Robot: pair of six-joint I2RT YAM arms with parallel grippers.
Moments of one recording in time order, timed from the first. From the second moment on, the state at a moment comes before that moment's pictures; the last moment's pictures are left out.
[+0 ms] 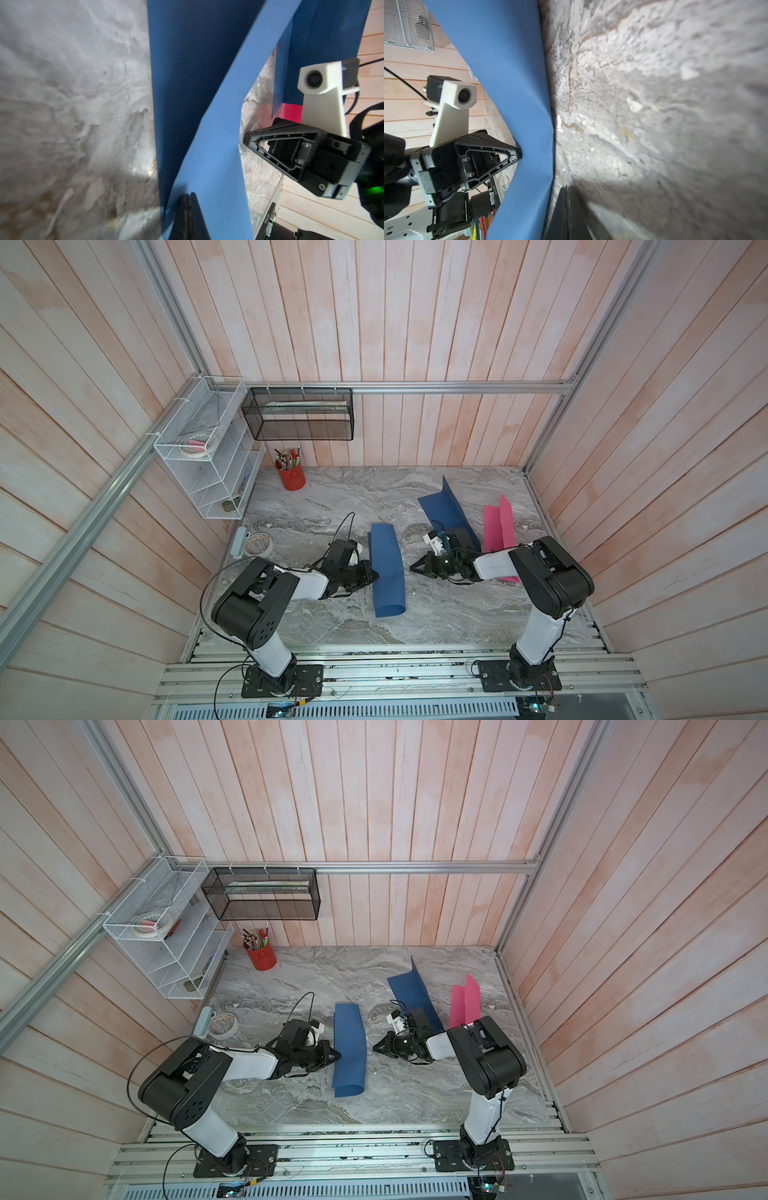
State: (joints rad) left arm -0.49 1.67 0.57 0.27 0.50 -0.84; right arm 0.45 1.82 0.68 0.28 -0.72 0.67
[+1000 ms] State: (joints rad) left arm -0.51 1.69 0.60 0.25 0.50 -0.84; right arm 0.57 1.73 0.79 0.19 -0.63 0.74
